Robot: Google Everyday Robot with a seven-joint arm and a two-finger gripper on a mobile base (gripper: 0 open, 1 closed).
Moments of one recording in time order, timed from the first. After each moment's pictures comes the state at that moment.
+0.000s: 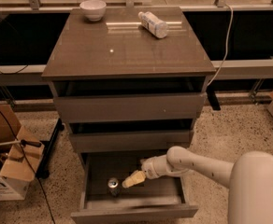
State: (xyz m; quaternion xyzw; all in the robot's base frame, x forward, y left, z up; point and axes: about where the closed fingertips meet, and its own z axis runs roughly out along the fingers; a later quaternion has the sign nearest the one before) arm 0.576 0.000 0.332 -0.37 0.82 0.36 0.25
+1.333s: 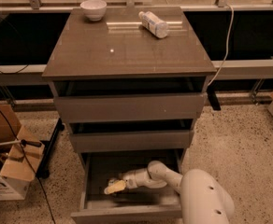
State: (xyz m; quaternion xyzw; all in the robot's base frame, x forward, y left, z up) arm 0.587 0.105 0.191 -0.30 0.78 0.51 0.22
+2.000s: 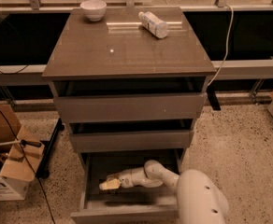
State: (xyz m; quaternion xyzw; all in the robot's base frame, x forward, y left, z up) arm 0.587 0.133 0.201 -0.31 0.75 0.54 0.22
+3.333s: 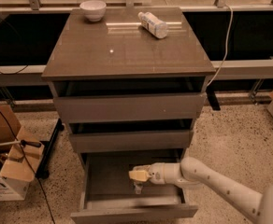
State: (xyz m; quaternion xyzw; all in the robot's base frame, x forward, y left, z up) arm 0.556 -0.002 0.368 -0.24 0.78 0.50 0.28
